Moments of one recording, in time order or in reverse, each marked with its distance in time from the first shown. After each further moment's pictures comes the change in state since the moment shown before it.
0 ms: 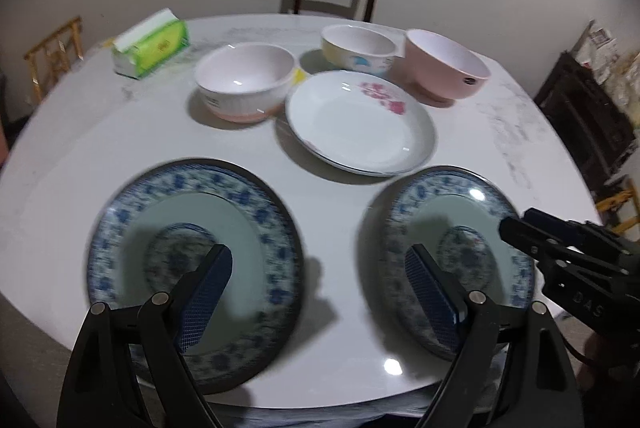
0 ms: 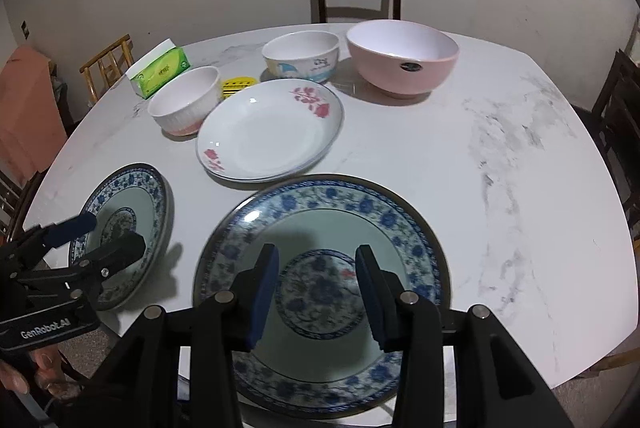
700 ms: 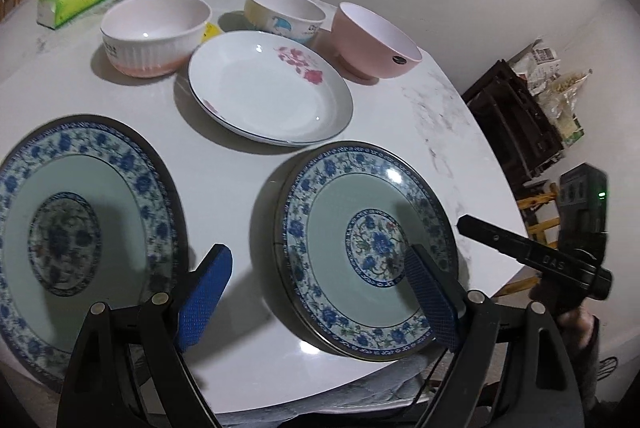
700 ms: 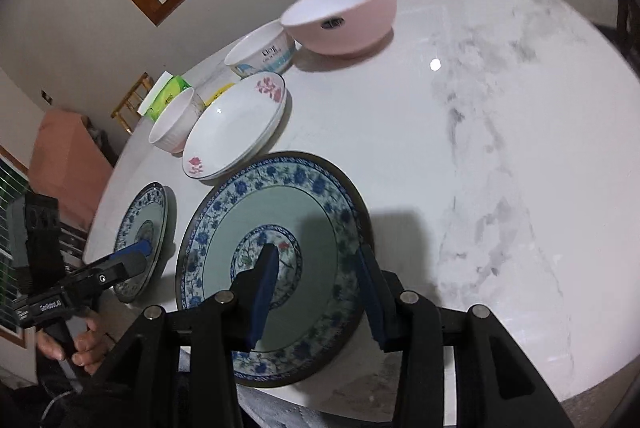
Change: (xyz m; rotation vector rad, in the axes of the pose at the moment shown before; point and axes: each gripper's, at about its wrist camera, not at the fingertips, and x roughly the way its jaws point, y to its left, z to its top) left arm 0.032 -0.014 -0.006 -0.065 0.090 -0.347; right arm 0.016 -0.112 -0.022 0.216 0.073 0.283
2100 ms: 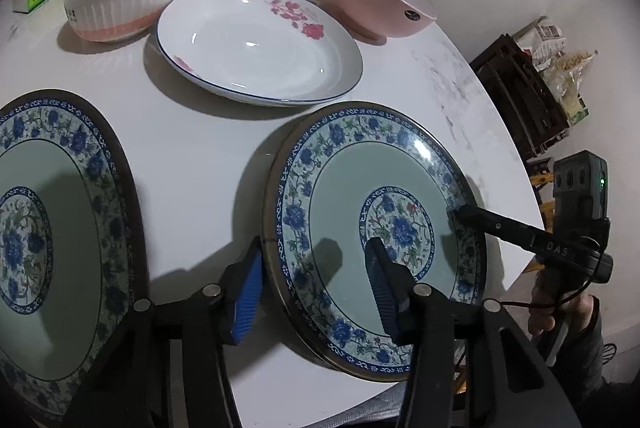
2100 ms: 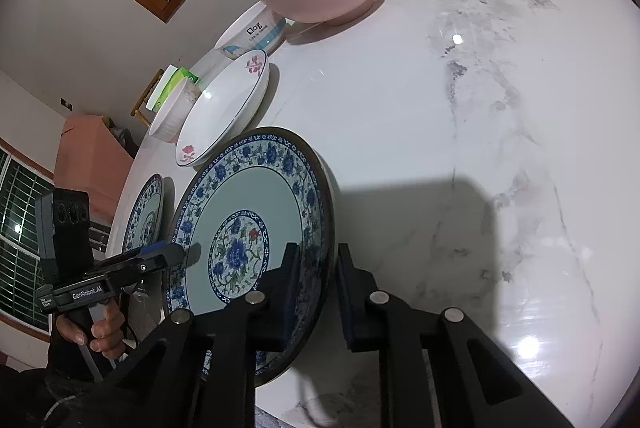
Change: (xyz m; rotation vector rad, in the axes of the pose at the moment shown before) left arm 0.041 0.003 -0.003 0.023 0.103 0.014; right arm 0.030 -0.031 -0.002 0.019 0.050 0.113
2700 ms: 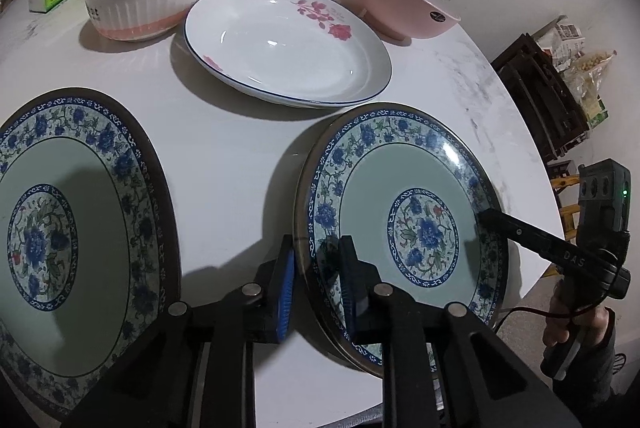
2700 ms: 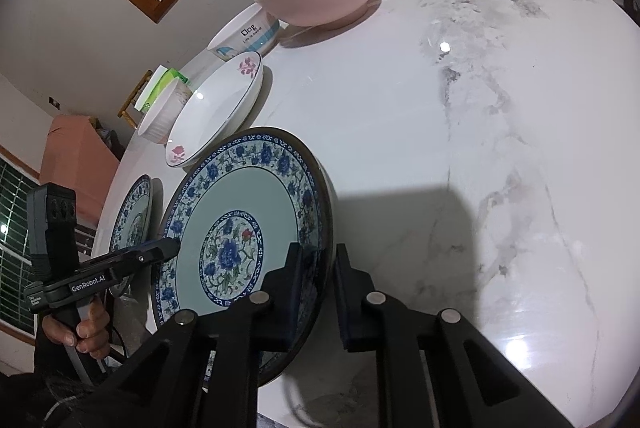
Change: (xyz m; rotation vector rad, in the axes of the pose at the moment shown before) left arm -0.001 0.007 0.002 -0.014 0.005 0.083; right arm 0.001 0.008 -0.002 -0.007 -0.020 -0.073
